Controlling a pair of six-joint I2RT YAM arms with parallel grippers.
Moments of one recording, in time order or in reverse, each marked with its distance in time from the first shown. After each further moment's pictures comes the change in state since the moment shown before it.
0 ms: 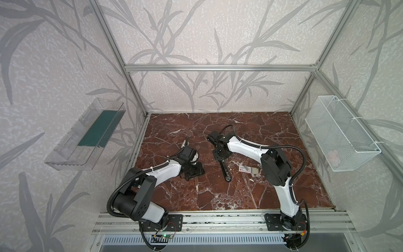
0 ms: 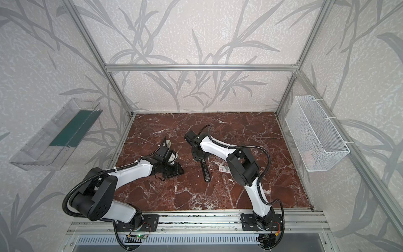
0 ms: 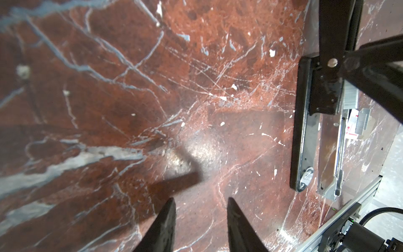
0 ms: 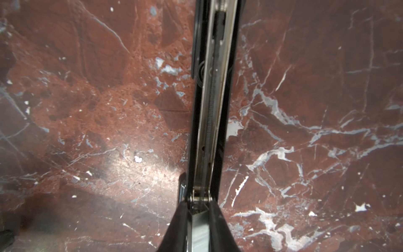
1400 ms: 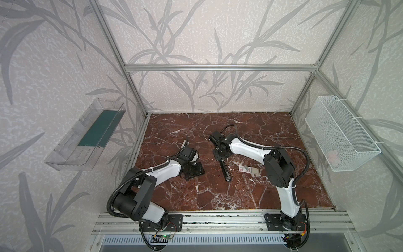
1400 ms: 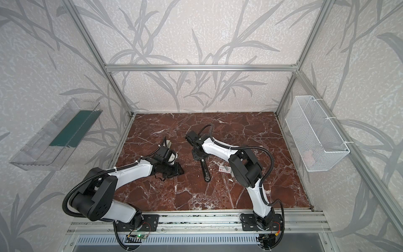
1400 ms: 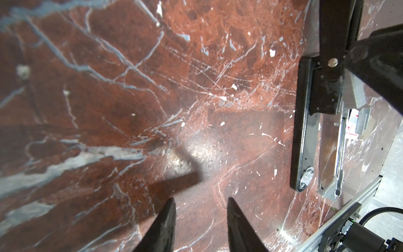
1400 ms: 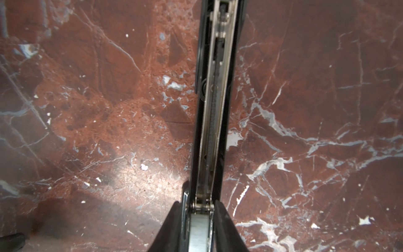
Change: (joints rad) left arm 0.000 0.000 0.000 0.000 0.000 0.001; right arm 0.000 -0.051 -0.082 0.111 0.007 -0.001
